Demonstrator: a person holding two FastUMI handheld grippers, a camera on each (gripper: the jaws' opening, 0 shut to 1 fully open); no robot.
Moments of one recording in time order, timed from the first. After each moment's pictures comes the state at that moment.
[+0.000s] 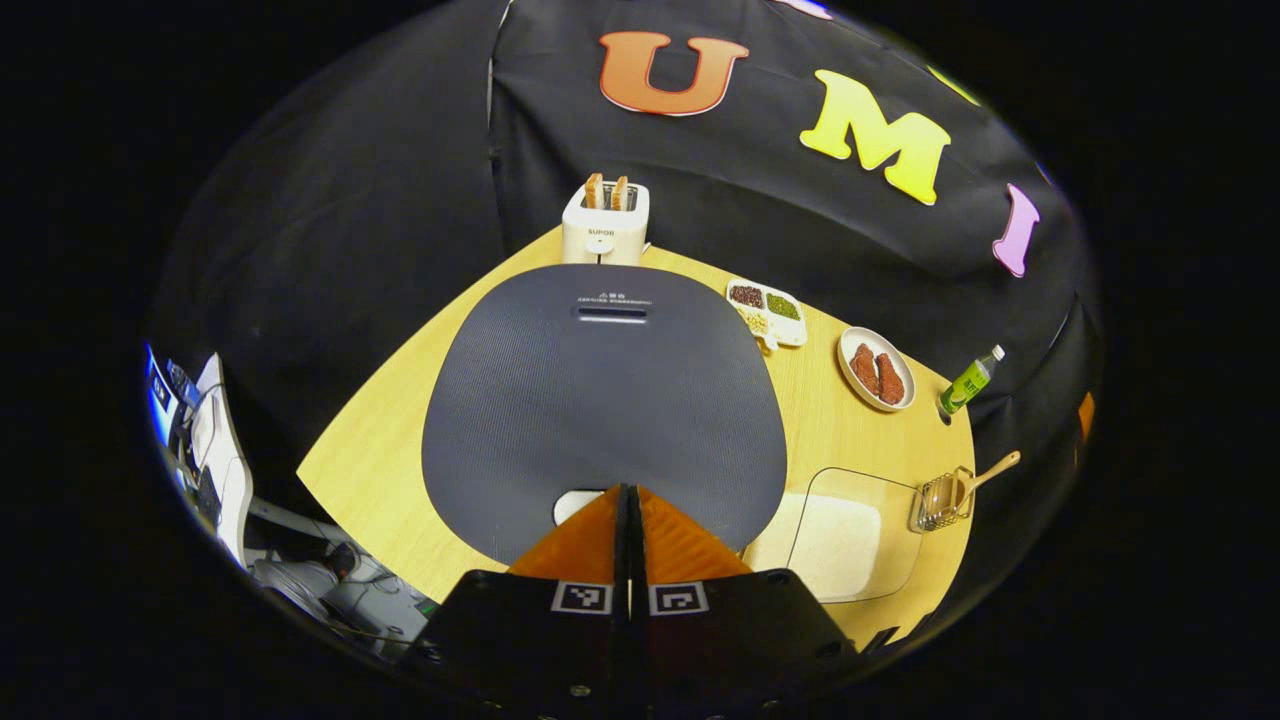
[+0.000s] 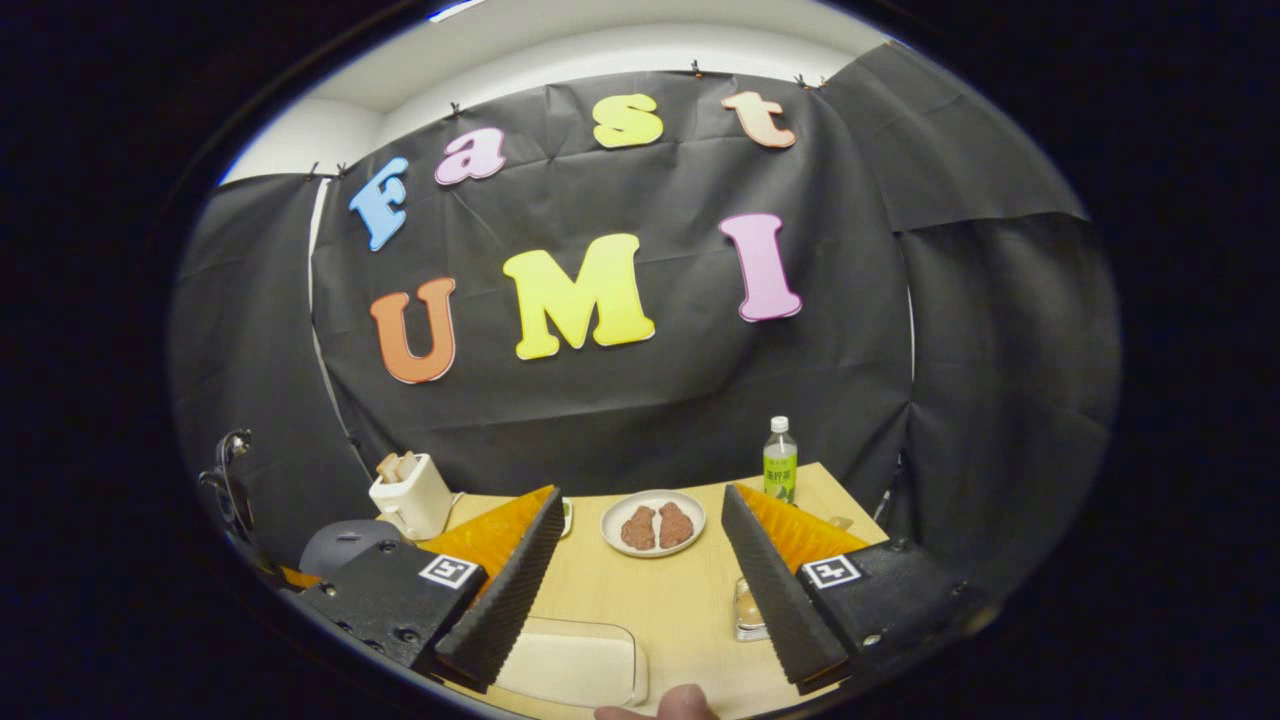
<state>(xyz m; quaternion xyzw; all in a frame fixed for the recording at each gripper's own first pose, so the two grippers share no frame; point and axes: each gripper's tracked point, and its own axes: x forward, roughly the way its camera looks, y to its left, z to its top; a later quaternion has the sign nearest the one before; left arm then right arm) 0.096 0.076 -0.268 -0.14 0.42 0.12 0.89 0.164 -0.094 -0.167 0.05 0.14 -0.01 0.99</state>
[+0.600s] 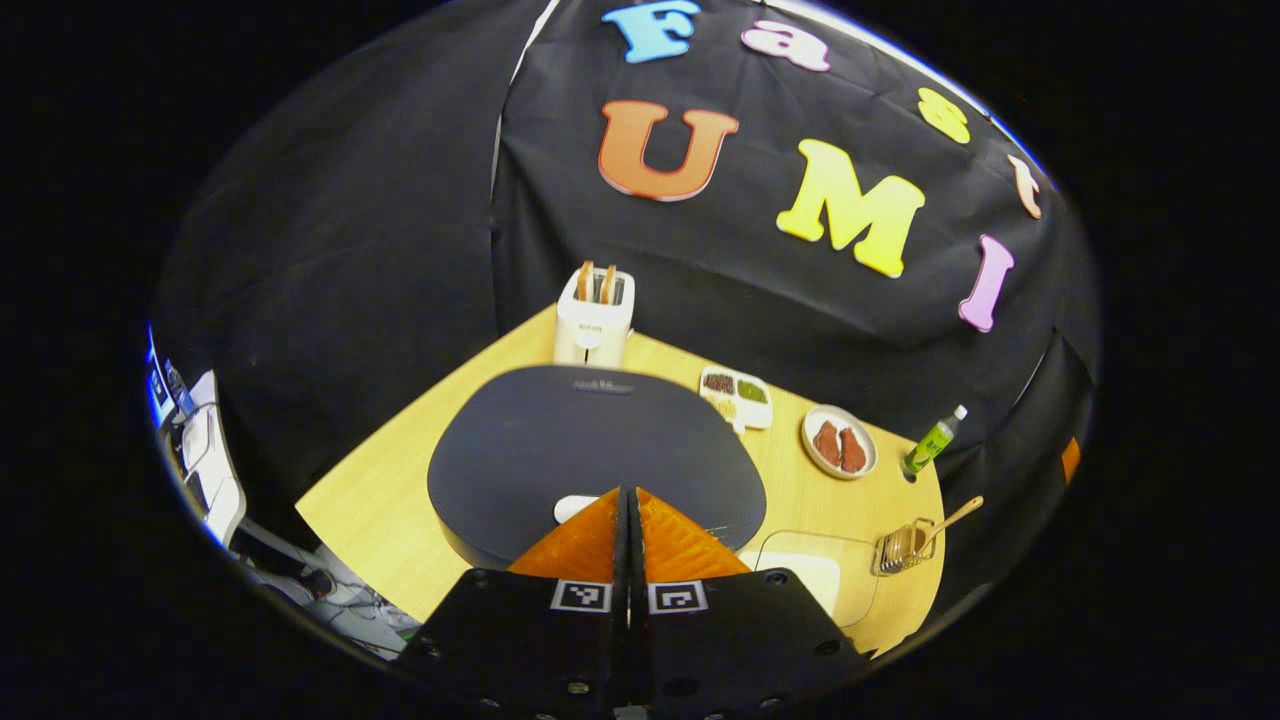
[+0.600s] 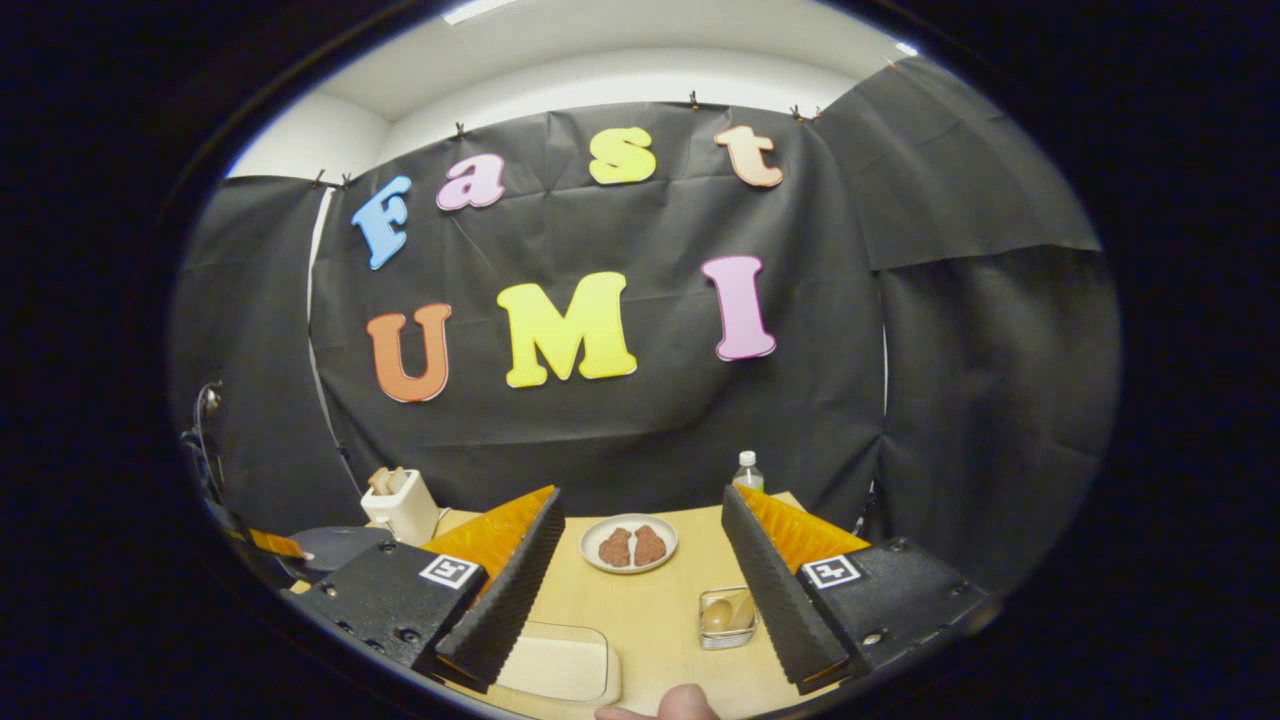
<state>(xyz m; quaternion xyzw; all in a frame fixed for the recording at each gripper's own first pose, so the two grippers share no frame) 0.121 0.081 -0.170 -0.11 0.27 0.12 0.95 0.124 -0.114 -0.114 0.03 0.09 -0.03 1.00</state>
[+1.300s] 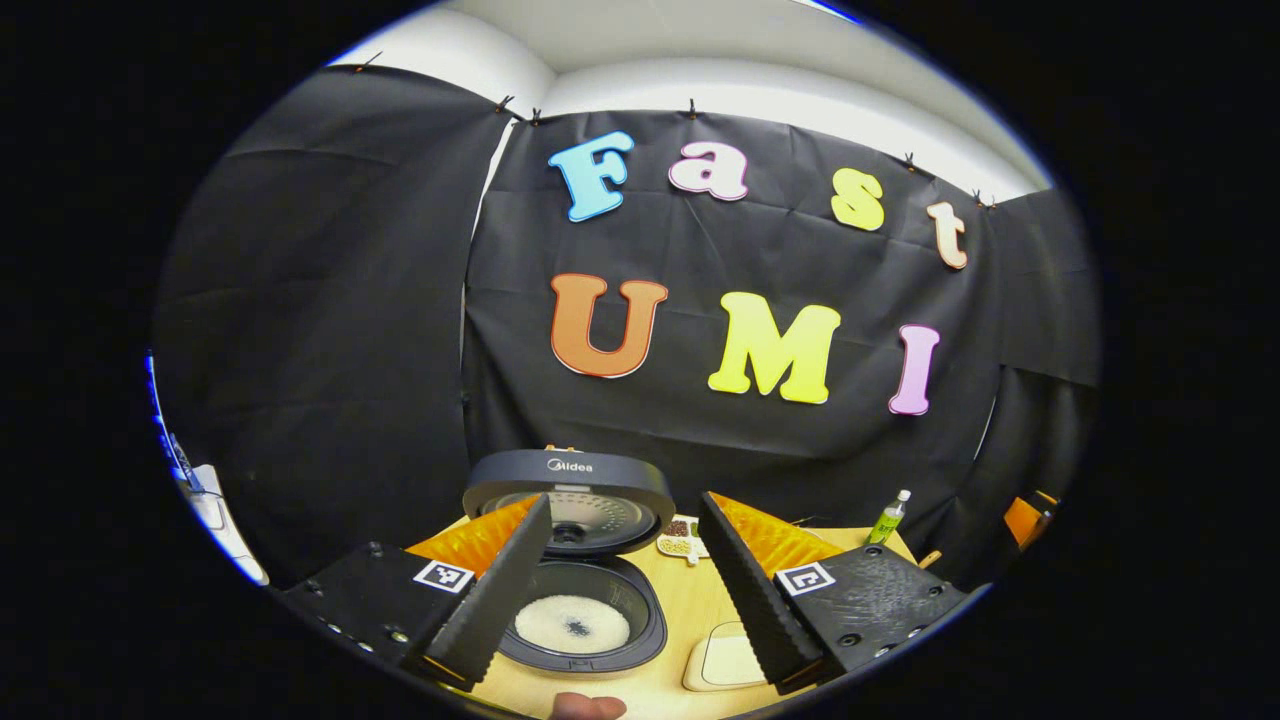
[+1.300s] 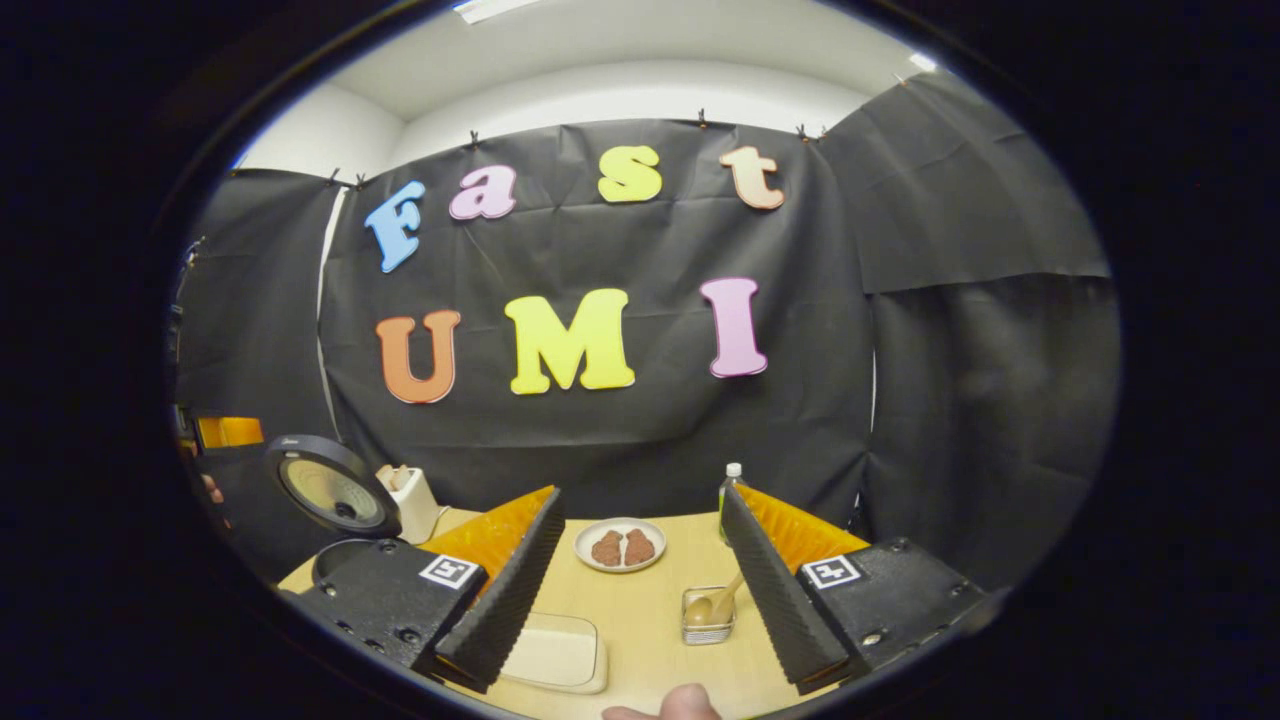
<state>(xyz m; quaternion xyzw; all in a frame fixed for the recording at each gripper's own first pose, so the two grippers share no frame) 0.096 0.054 -0.029 -0.05 0.07 0.08 0.99 0.085 -0.114 -0.097 0.00 0.09 -0.02 1.00</state>
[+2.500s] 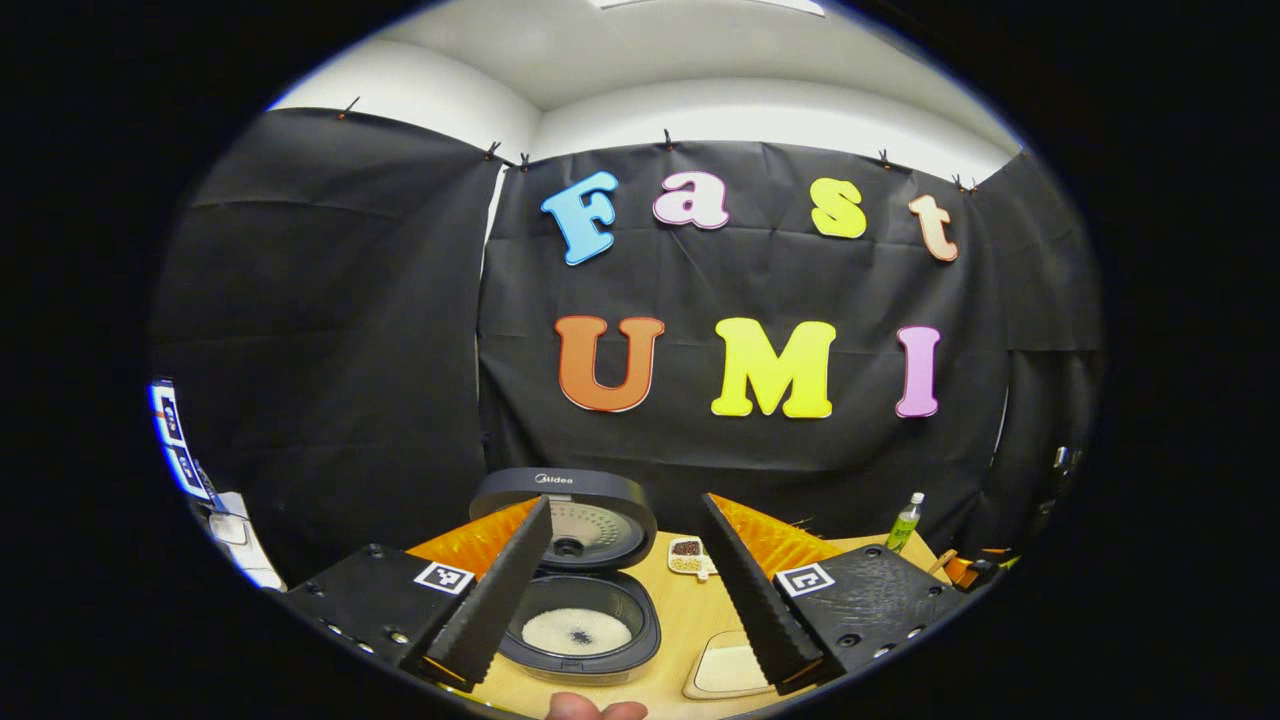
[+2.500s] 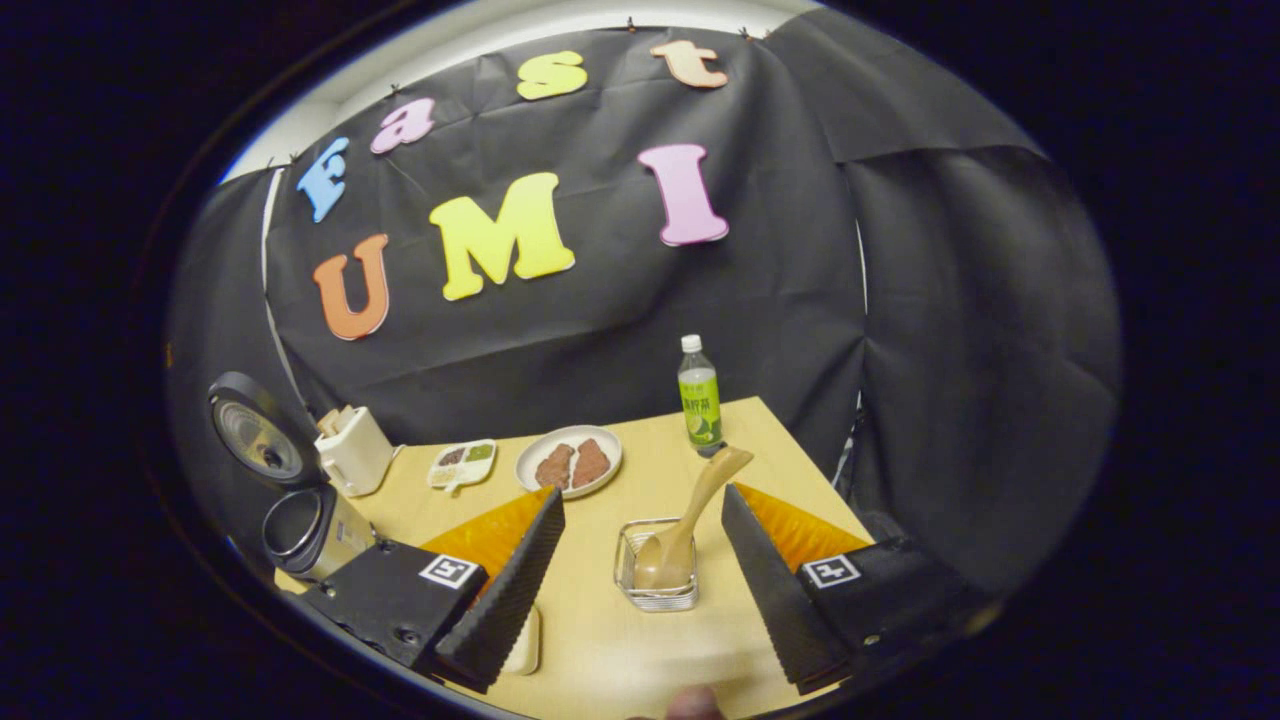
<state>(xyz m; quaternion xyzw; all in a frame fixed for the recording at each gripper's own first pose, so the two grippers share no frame) 0.091 0.016 -0.015 0.00 0.02 0.12 0.99 0.173 -0.230 -0.286 0.08 0.23 -0.05 0.97</state>
